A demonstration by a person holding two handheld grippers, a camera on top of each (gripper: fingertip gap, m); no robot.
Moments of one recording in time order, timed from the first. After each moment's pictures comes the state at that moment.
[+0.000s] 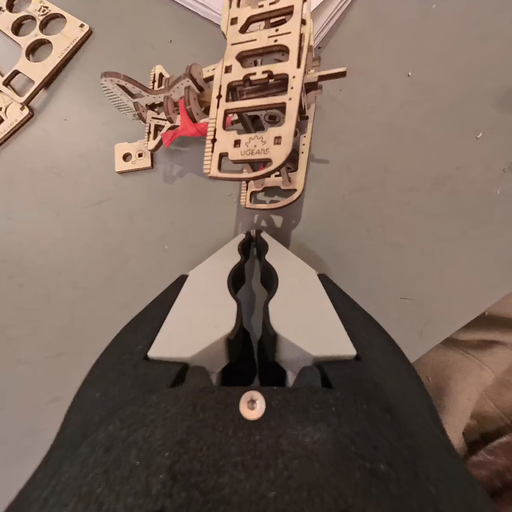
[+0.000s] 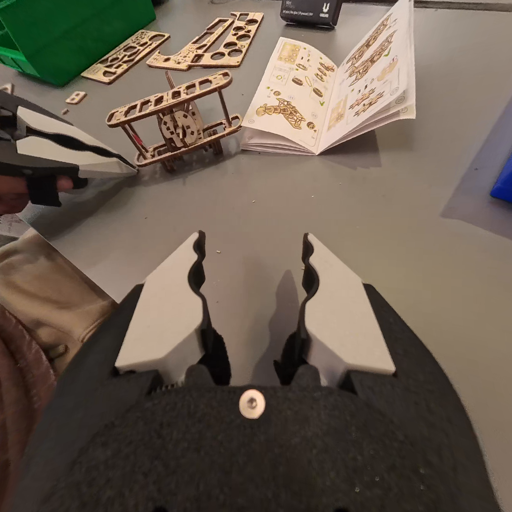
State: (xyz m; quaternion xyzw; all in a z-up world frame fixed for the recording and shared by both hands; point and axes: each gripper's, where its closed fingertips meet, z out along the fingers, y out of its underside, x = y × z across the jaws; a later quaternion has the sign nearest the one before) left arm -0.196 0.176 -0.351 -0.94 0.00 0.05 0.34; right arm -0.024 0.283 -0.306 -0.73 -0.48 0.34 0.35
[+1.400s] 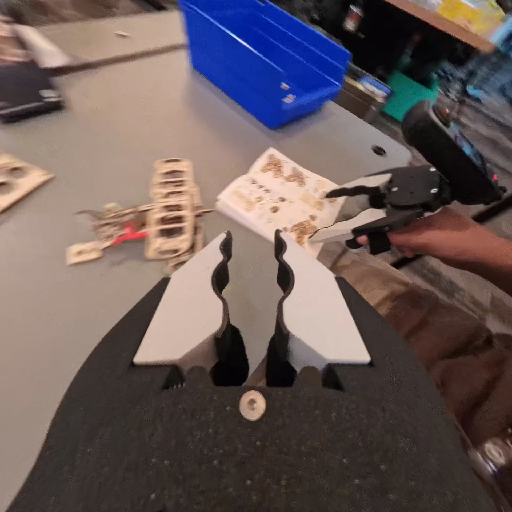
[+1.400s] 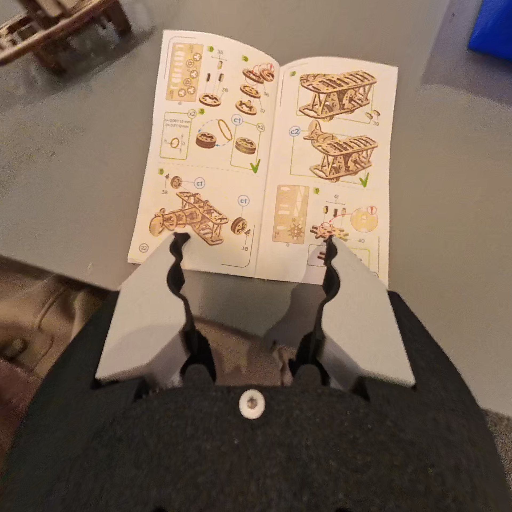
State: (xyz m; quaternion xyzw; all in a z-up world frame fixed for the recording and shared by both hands) left arm -0.123 0.166 -0.221 -0.86 0.05 -0.14 0.49; right arm 0.019 0.268 -0.354 -0.84 -0.43 0.17 0.30
